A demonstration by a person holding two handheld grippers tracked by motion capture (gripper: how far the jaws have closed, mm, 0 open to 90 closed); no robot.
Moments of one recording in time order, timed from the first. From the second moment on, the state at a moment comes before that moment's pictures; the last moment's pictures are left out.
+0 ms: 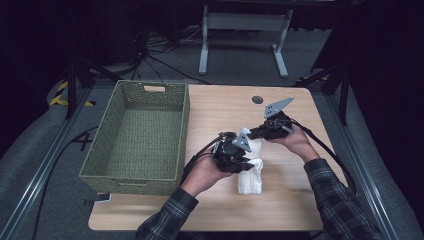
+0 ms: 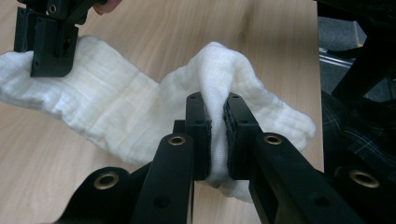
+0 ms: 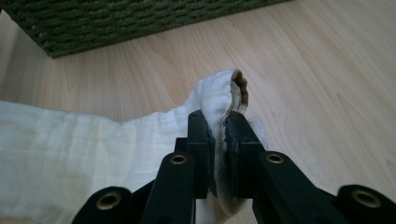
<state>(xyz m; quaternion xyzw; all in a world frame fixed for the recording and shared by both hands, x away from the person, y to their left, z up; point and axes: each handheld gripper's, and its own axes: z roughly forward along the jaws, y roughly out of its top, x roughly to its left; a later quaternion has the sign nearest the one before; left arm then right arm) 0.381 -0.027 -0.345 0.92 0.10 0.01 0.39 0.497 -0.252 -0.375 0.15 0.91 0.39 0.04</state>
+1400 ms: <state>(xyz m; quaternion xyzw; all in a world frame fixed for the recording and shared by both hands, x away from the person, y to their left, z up) 0.400 0.164 -0.288 0.90 0.14 0.07 0.40 0.549 -0.065 -0.298 0.09 0.92 0.39 0.06</state>
